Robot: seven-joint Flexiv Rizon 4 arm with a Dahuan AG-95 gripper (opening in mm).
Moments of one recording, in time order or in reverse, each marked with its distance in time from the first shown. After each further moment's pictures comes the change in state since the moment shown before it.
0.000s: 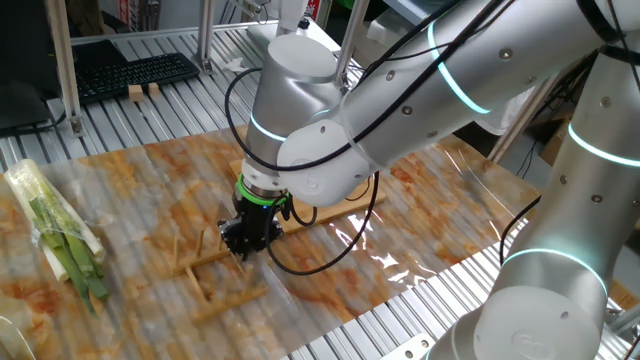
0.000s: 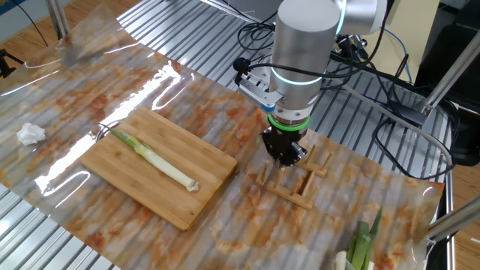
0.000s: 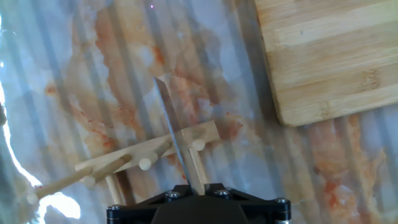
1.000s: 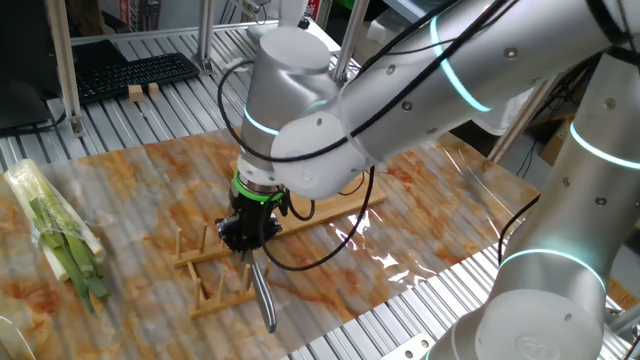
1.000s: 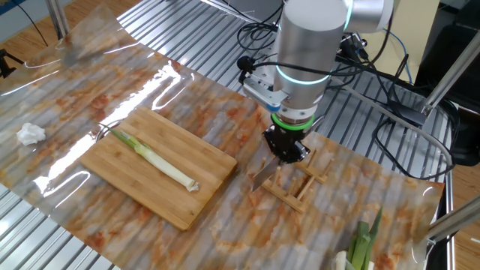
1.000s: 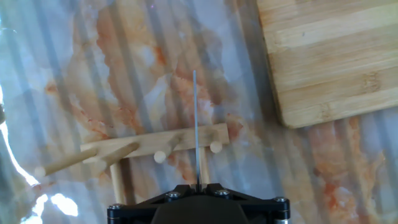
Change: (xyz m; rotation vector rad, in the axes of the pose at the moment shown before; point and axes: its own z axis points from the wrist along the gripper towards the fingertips) arm 0.004 0.006 -0.015 0.040 0.004 -0.010
